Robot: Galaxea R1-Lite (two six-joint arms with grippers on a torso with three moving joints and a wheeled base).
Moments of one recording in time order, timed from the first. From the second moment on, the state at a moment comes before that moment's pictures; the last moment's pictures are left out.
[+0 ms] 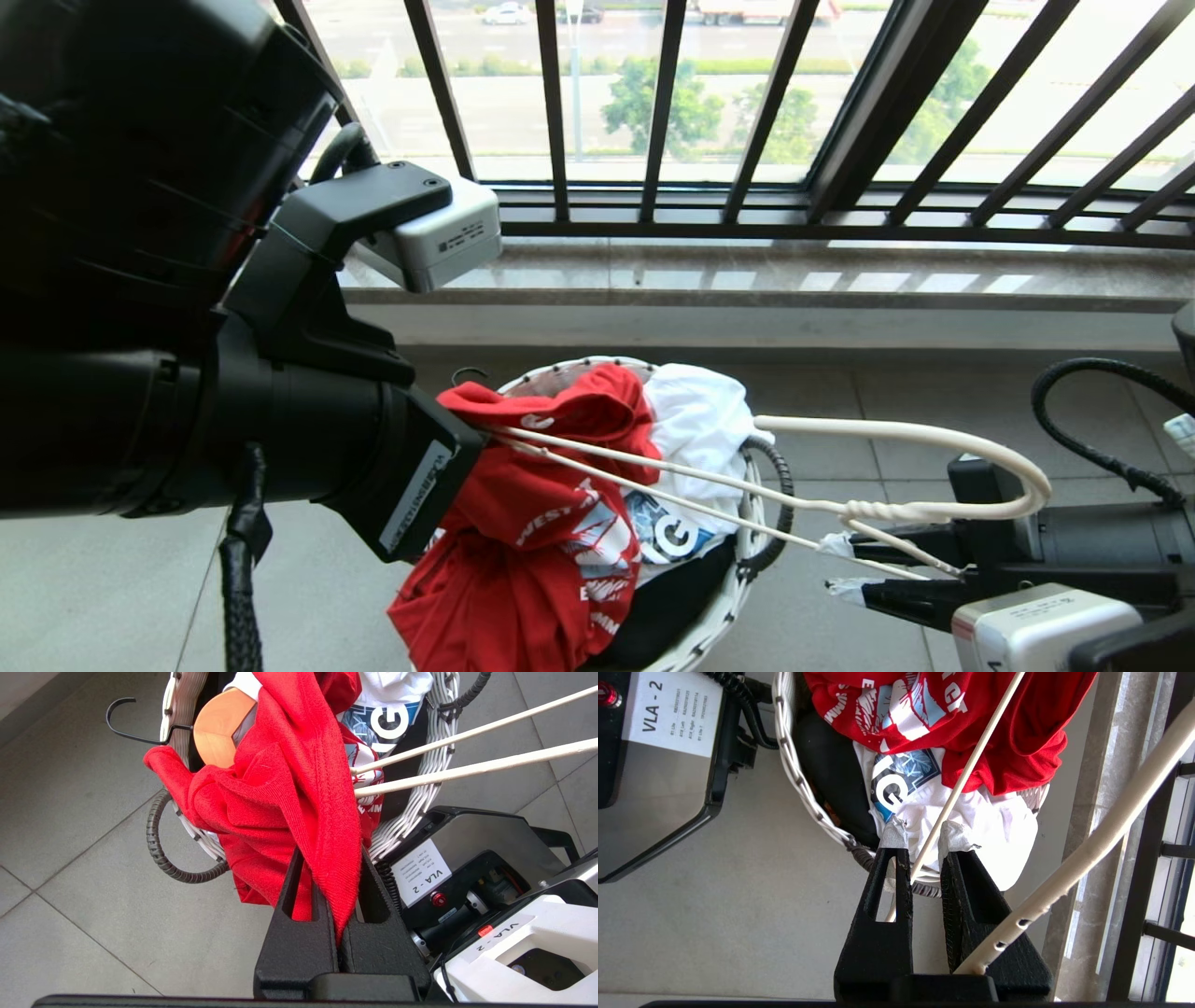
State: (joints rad) left arm -0.95 1.42 -1.46 0.69 0.33 -0.03; right arm 0.77 1.26 -0.94 0.26 0.10 -1.19
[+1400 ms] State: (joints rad) left arm -0.98 1.51 -1.71 0.69 0.36 -0.04; right arm 0.67 1.36 -0.92 0.07 0.50 -0.89
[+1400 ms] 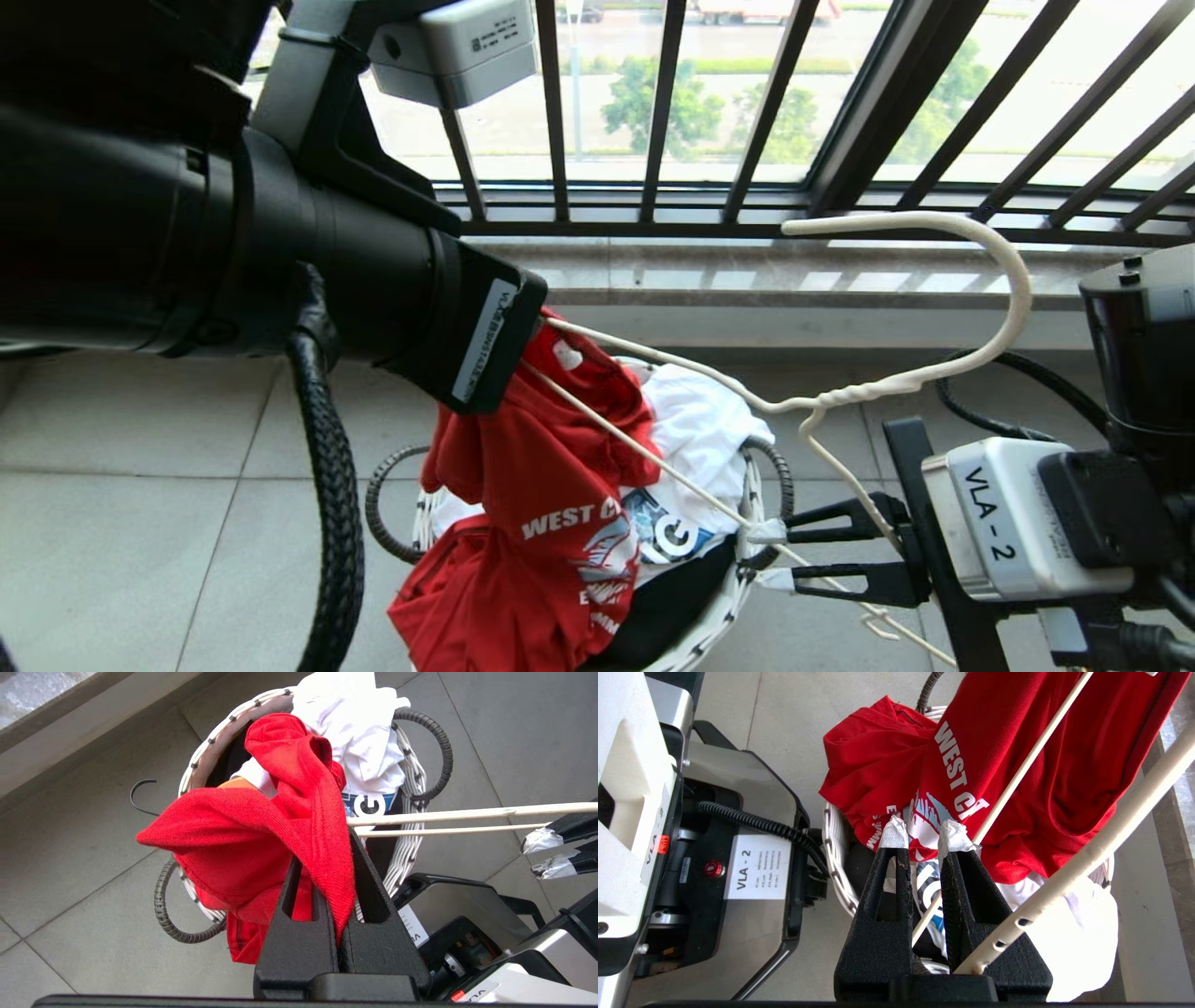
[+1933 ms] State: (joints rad) left arm -0.97 1.50 -1.74 0.70 0.51 0.08; right arm 0.68 1.38 -0.97 0.08 0.54 -0.66
